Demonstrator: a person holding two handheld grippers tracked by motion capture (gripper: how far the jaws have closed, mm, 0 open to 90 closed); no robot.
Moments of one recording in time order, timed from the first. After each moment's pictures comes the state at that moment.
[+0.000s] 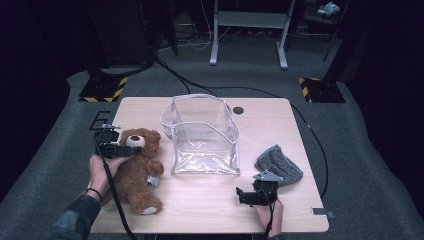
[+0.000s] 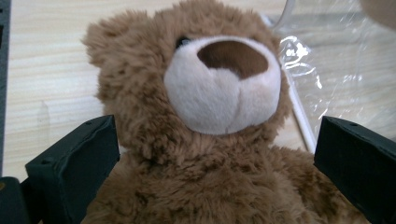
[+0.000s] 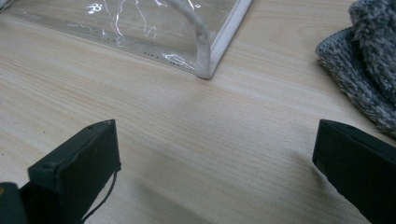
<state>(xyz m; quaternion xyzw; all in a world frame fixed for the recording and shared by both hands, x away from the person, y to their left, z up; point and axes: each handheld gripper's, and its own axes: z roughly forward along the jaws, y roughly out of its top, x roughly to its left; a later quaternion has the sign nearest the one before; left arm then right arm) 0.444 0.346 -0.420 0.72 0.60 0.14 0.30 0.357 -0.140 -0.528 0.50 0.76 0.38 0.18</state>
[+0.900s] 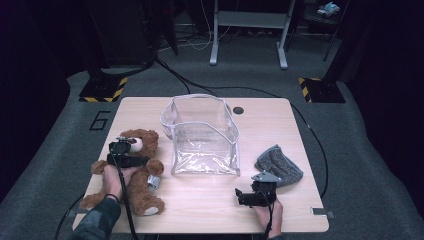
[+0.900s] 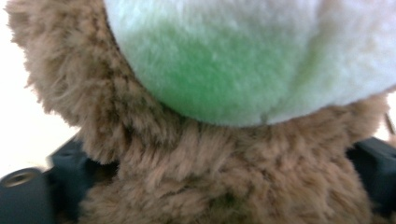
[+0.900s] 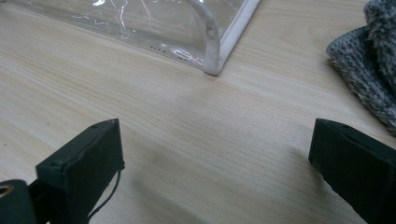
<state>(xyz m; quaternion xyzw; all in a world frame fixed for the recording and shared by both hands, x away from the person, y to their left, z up) 0.449 0.328 -0.483 0.72 0.62 0.17 0.25 0.356 -0.138 -0.529 0.49 0.77 0.37 0.18</state>
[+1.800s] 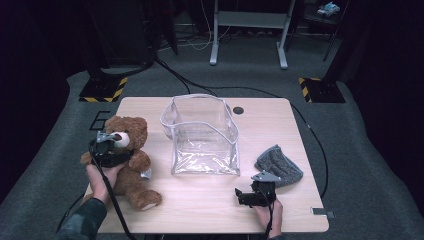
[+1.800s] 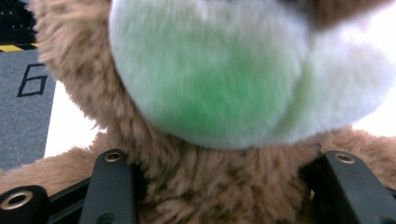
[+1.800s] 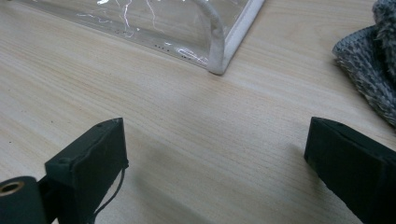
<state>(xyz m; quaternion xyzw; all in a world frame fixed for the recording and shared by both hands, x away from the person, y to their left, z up) 0.415 0.351 -0.428 0.69 0.58 0.24 0.36 0.357 -0.138 -0.529 0.48 0.77 0.37 0.18</state>
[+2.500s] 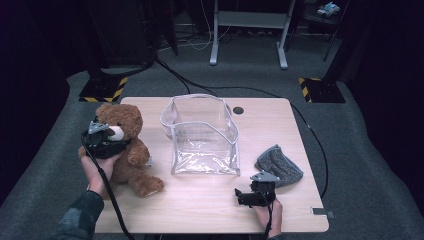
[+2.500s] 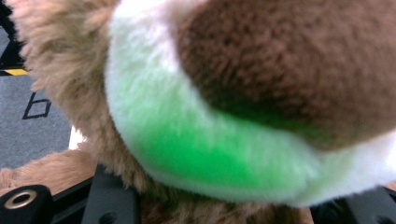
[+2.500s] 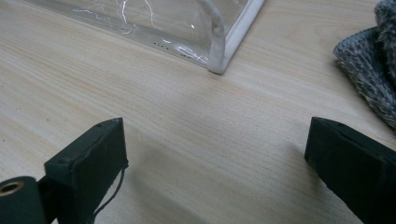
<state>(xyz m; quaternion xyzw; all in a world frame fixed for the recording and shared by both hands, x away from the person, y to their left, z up) 0.420 0.353 -0.394 0.67 0.57 0.27 0.39 0.357 -0.135 -0.529 0.48 0.78 0.37 0.18</state>
